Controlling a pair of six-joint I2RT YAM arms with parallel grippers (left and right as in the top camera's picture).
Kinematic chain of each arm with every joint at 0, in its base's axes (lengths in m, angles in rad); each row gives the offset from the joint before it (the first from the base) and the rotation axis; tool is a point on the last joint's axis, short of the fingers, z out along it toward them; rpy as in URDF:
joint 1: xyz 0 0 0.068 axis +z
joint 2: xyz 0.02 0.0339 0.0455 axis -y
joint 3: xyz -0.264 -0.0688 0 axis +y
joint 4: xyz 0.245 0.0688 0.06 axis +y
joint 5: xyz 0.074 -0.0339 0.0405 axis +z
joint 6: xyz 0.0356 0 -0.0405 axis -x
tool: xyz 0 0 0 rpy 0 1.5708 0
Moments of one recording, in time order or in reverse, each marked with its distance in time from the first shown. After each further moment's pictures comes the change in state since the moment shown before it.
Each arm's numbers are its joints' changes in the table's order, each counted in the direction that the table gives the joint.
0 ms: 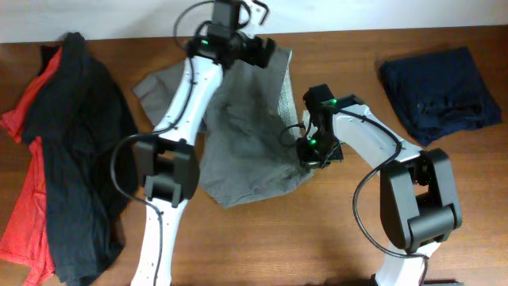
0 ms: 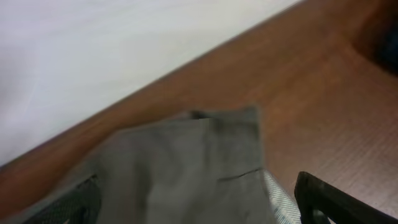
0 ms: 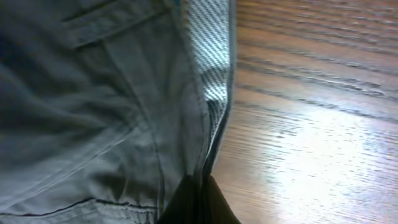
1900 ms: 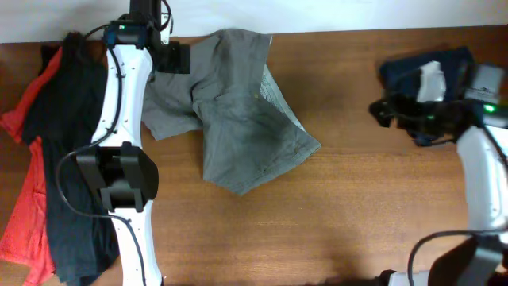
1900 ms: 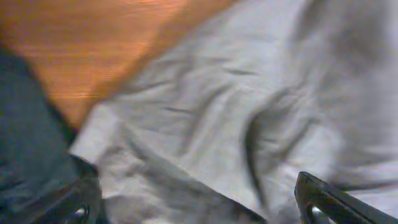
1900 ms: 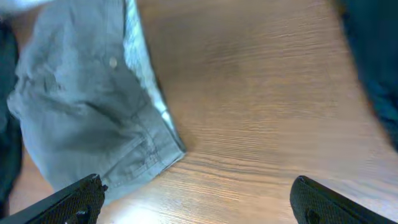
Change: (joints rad) left arm 0.282 0.187 0.029 0.537 0.258 0.133; right arm -0.560 0.375 0.006 -0.137 0.346 0.275
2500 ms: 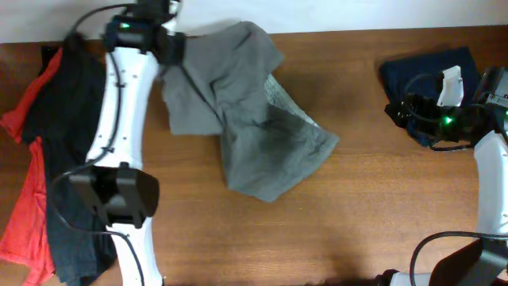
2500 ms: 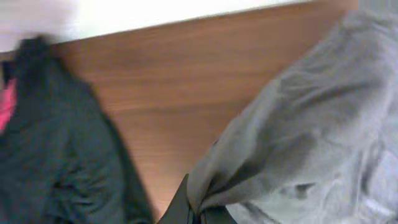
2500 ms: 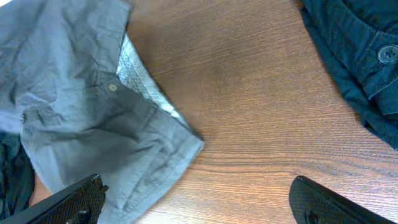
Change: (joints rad) left arm -0.055 0.145 0.040 -0.010 0.181 -0.014; right arm -0.153 0.039 0.003 0.034 0.060 -0.027
